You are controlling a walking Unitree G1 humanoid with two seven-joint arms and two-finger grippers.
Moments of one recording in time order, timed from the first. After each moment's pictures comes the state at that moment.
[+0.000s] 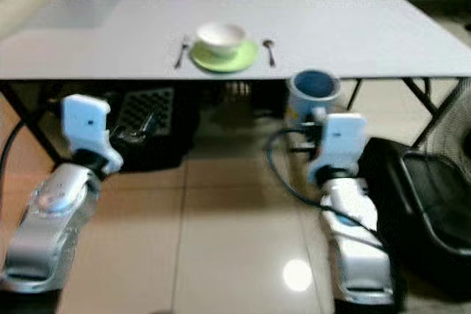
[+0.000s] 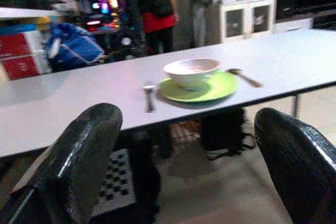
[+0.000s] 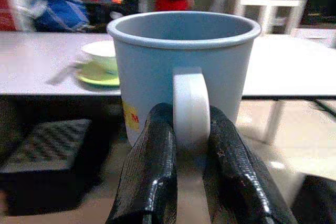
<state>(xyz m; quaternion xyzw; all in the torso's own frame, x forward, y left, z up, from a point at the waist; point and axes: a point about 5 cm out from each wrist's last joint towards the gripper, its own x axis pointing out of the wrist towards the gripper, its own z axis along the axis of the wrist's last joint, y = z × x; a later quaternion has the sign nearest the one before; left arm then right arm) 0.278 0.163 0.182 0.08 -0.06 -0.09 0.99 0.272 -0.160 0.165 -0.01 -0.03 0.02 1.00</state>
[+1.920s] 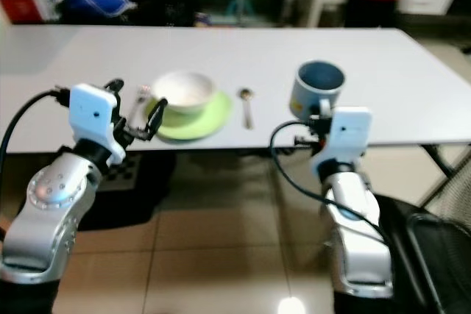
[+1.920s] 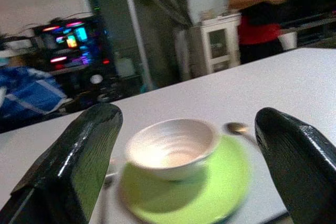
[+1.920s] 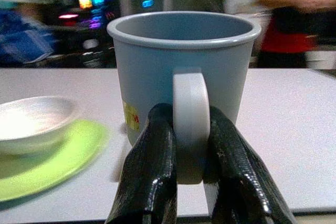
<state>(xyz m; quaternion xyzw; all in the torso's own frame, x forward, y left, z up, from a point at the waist) 0.282 0.154 0.198 0.11 -0.09 -0.13 0.98 0.276 -0.165 0.170 0.00 -0.05 0.01 1.00</state>
